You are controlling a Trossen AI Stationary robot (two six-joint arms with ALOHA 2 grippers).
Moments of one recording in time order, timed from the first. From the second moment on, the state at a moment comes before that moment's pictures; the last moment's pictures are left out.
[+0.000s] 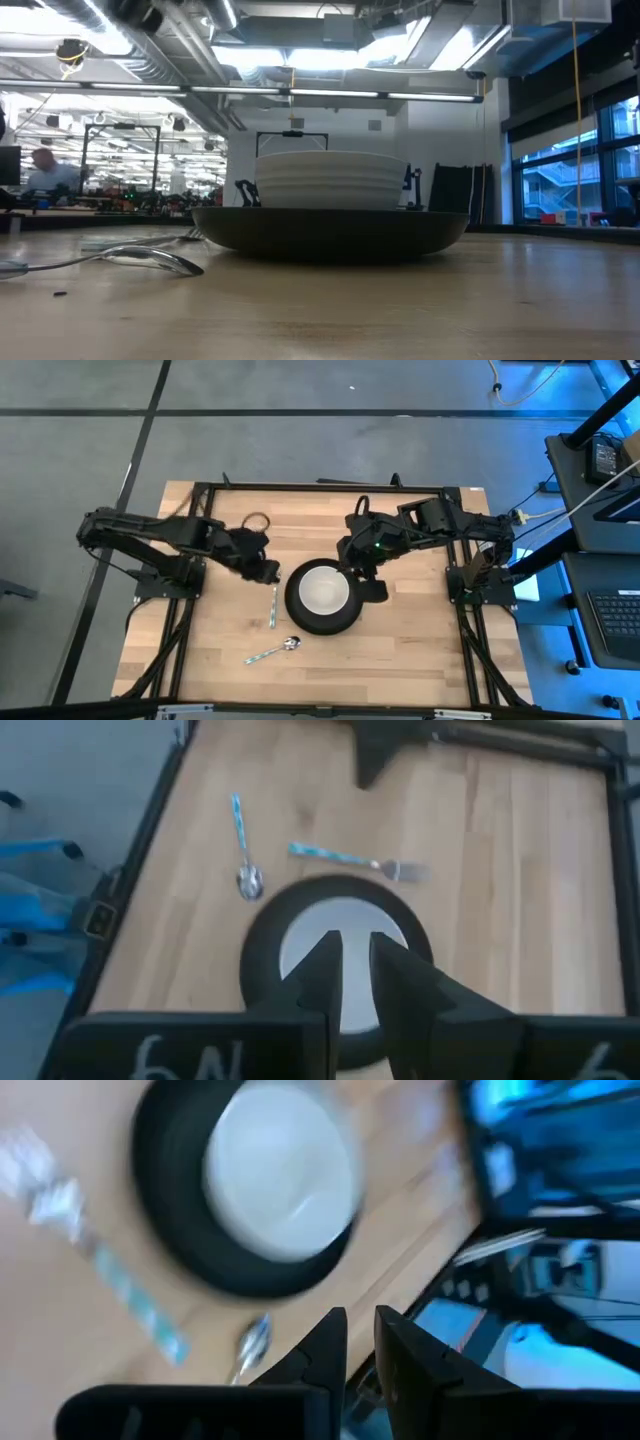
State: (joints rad) left arm -0.12 1.16 1.17 -0.80 0.05 -1.29; right arm 0.17 1.85 2.35 -1.35 0.02 -0.04
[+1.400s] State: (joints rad) left arm -0.12 1.13 1.70 -0.93 -0.35 -0.54; right arm 0.23 2.48 2.35 -0.59 -0.49 -0.17
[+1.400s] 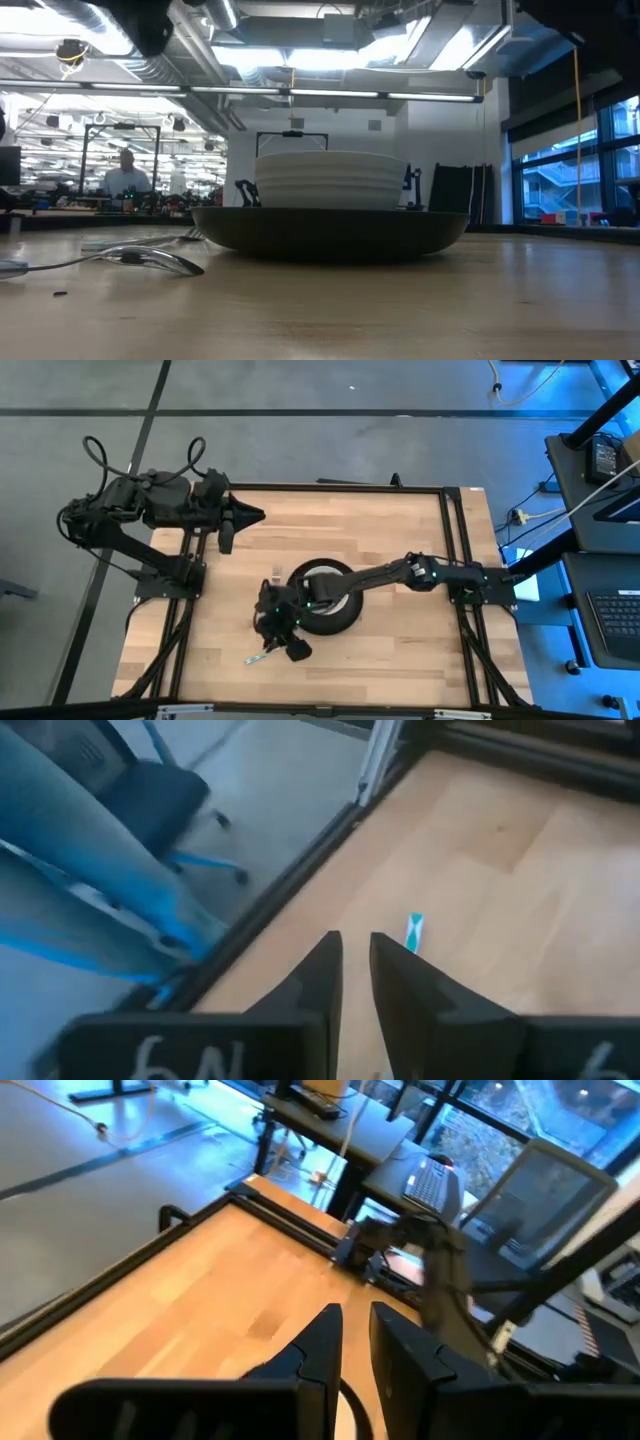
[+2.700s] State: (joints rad) left arm -0.12 1.20 1.70 -0.93 -0.40 -0.65; right arm 0.28 2.65 2.35 -0.47 -0.29 -0.08
